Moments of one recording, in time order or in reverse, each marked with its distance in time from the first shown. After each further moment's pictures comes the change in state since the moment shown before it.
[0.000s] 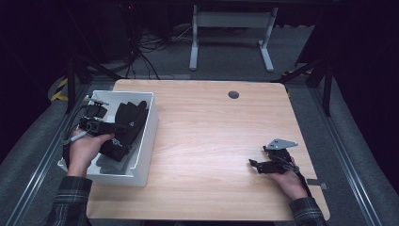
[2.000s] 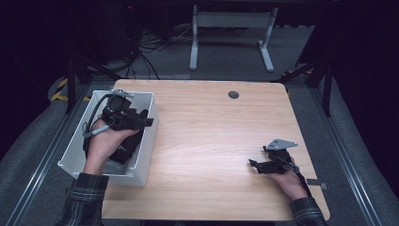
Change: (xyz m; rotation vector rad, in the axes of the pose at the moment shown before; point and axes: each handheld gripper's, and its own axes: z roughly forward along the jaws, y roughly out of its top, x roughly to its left) left arm -0.086 0.034 -0.002 -0.130 0.003 0.248; right arm 0.001 0.000 0.000 0.002 0.000 -0.001
